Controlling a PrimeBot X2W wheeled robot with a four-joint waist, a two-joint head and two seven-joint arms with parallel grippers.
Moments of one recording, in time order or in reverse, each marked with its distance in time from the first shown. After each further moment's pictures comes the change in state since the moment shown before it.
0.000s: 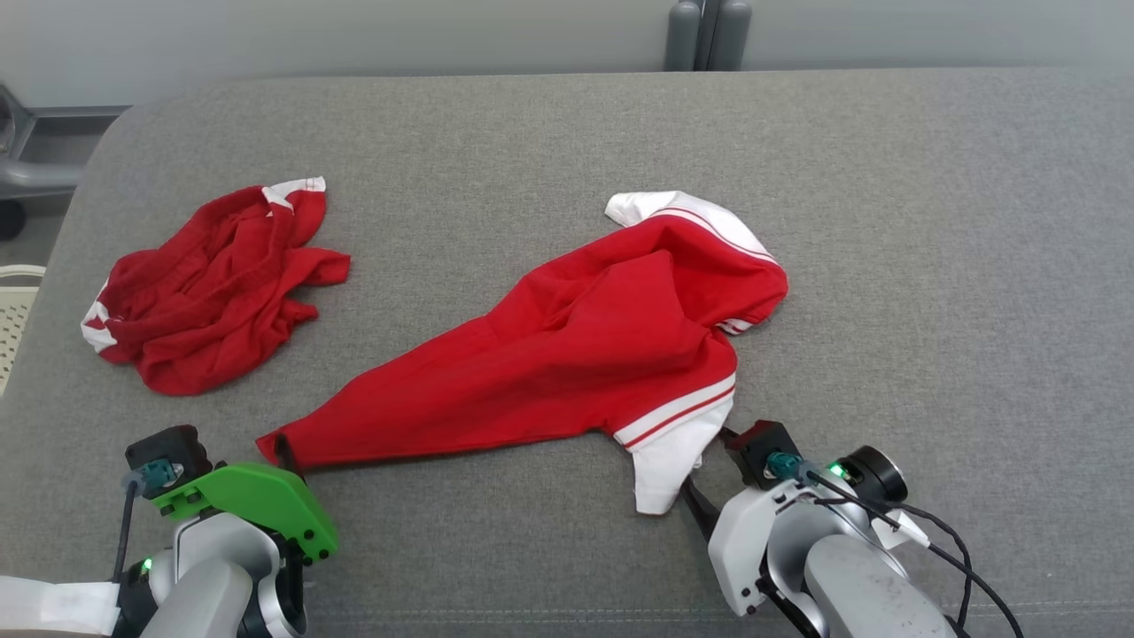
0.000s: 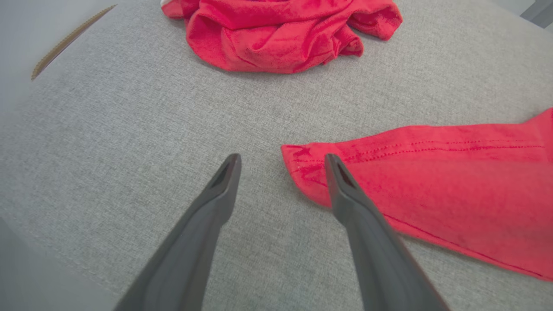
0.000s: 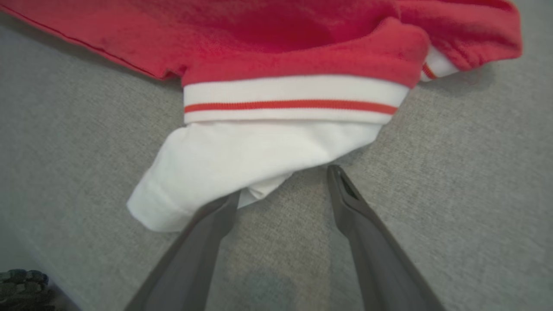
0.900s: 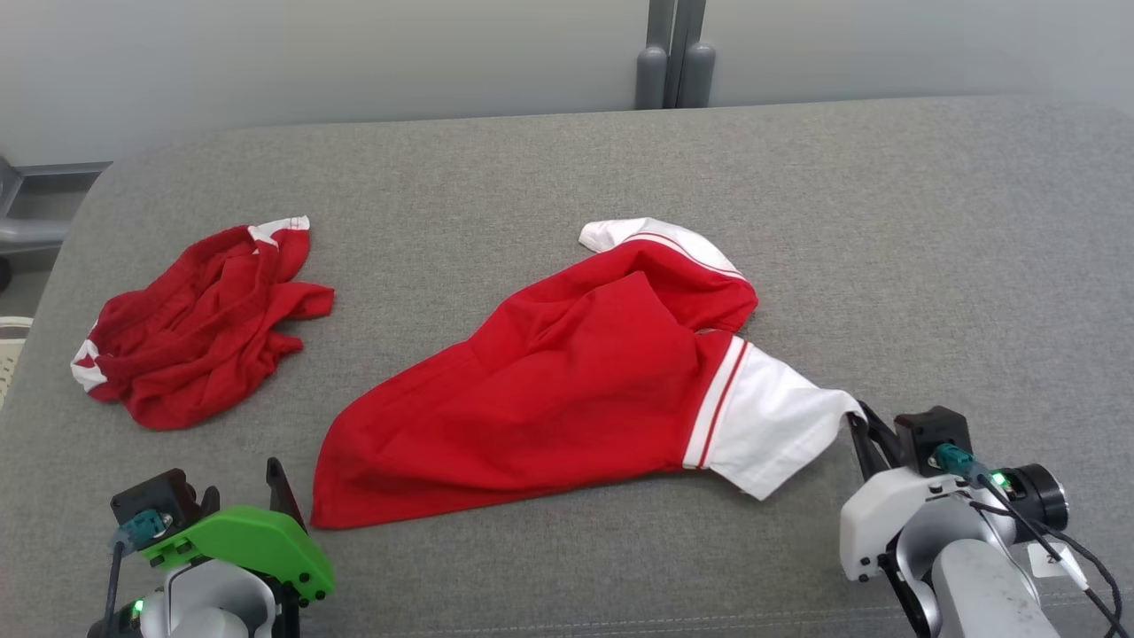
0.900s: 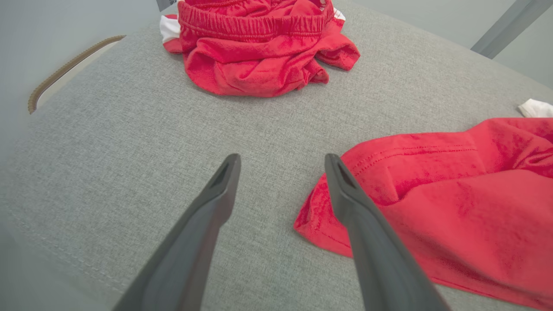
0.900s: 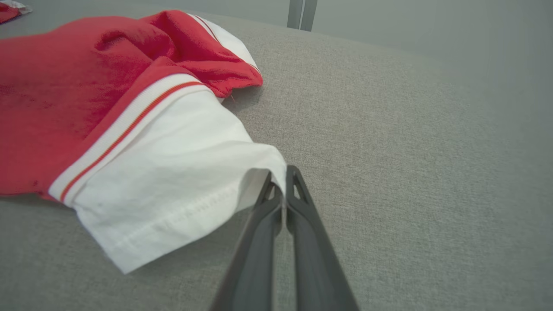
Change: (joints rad) left arm 0.125 0.026 0.017 -0.146 -0.003 0.032 -0.074; right arm 0.140 0.000 -0.428 -0.190 -0.140 0.000 -0.036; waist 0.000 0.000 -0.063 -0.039
